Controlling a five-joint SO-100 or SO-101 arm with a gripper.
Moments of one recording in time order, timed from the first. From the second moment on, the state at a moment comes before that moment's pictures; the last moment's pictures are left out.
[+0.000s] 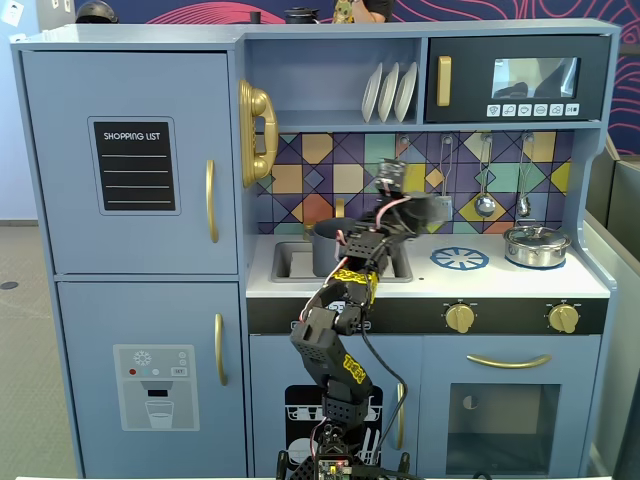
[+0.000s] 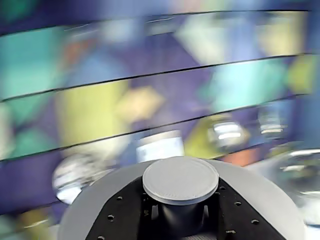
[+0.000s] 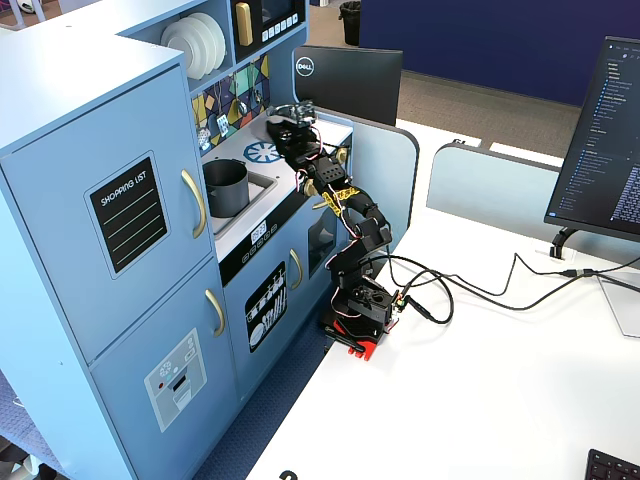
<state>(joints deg) 27.8 125.3 106.8 4.3 -89.2</state>
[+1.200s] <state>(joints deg) 33.3 102.0 118.9 -20.0 -90.5</state>
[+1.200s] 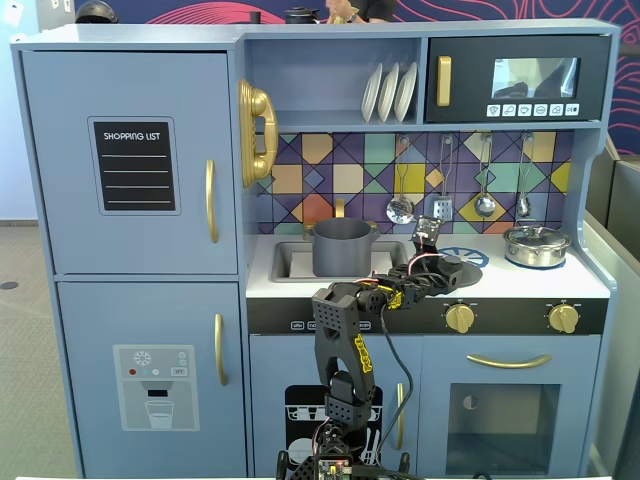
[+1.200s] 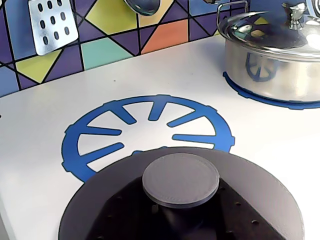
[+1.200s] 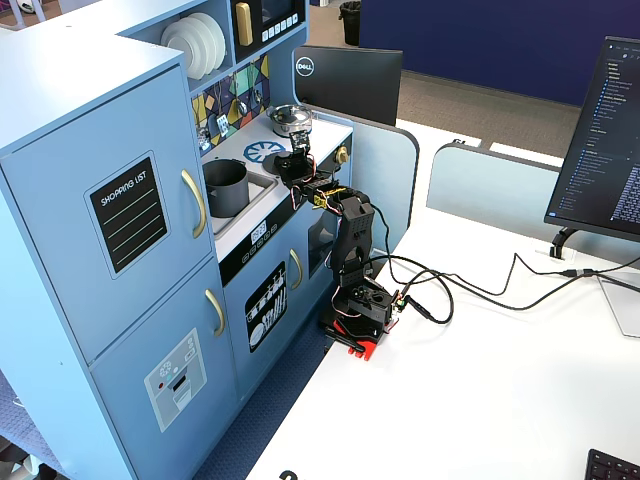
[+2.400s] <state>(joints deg) 26.9 142.5 117.5 23.0 -84.5</state>
